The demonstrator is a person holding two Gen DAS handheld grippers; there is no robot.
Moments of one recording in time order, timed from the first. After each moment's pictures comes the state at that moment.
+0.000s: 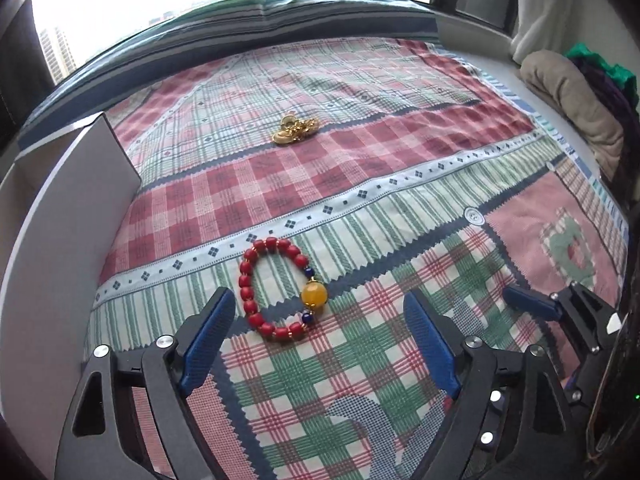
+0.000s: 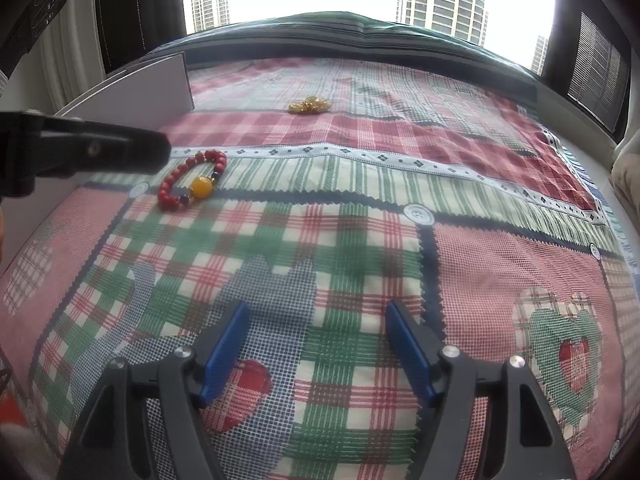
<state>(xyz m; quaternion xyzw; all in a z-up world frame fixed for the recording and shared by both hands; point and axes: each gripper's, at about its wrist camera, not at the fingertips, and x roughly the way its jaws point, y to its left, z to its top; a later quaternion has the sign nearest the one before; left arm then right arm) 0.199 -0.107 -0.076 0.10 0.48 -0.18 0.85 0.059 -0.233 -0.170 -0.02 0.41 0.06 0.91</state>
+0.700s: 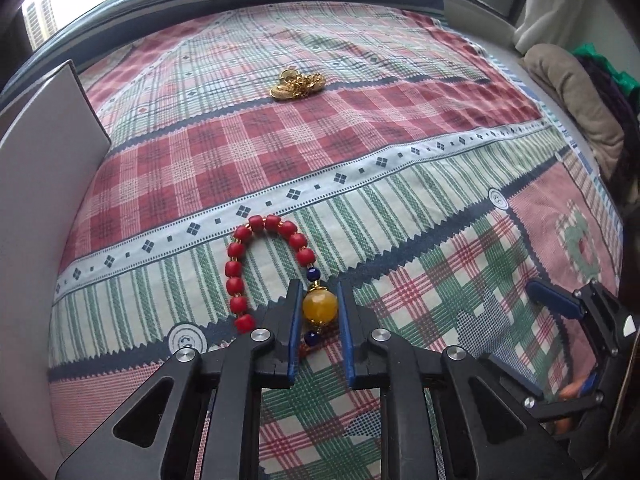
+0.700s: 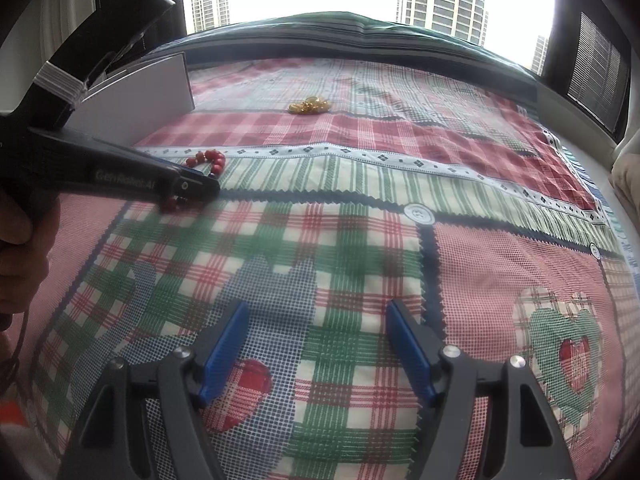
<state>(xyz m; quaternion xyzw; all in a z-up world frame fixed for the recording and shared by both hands) 0.219 -0.088 -0.105 0.06 0.52 -0.20 0.83 0.059 -0.232 -0.170 -0.02 0.41 0.06 0.91</state>
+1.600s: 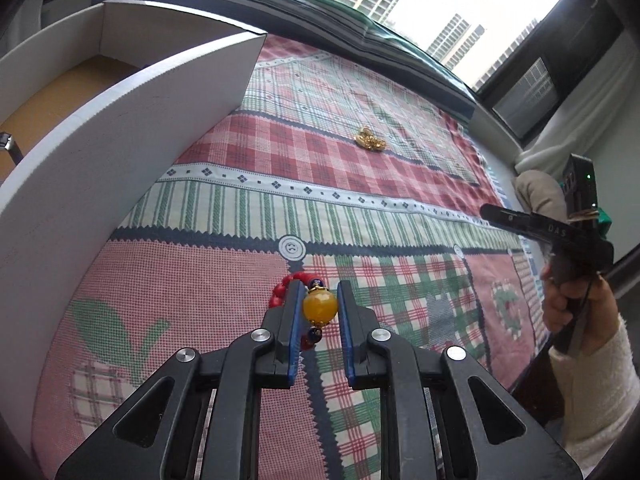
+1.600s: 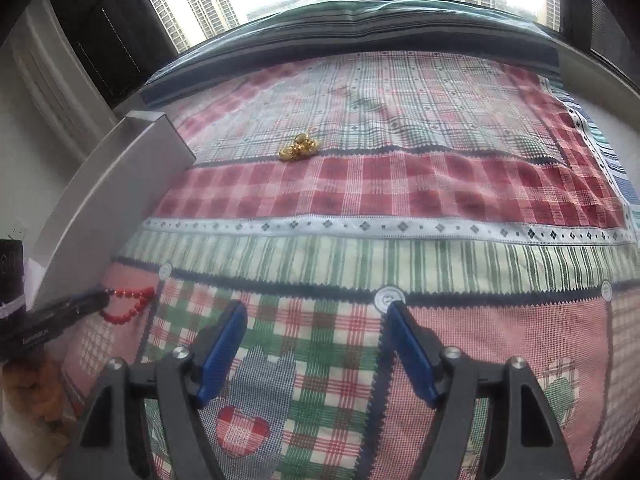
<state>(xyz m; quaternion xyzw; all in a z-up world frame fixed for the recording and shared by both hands) 0.150 0.037 -0.063 -0.16 0.48 -0.16 0.85 0.146 -0.295 -0.092 0.09 0.47 0.12 0.87</state>
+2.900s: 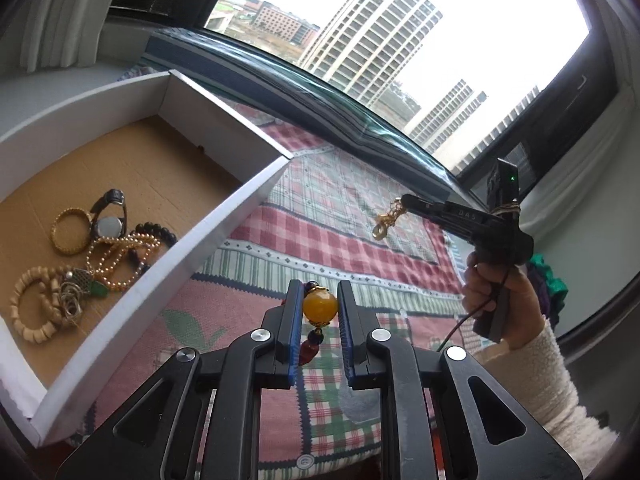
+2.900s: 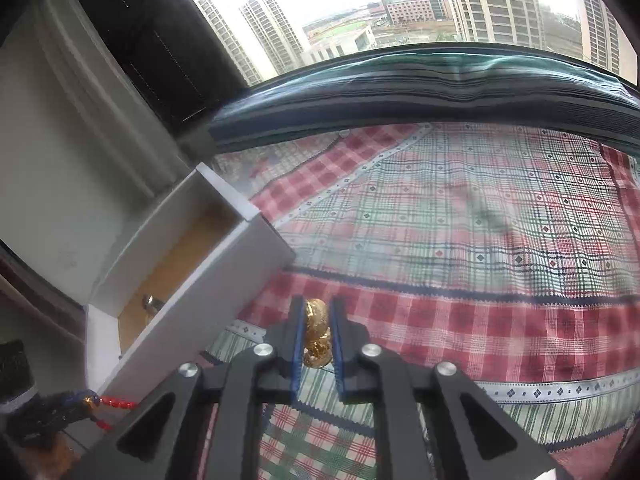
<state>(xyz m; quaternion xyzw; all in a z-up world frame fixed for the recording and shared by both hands) 0.084 0.137 0.070 -0.24 0.39 -0.13 0.88 0.235 -0.197 0.004 0.11 0.42 0.26 0.86</state>
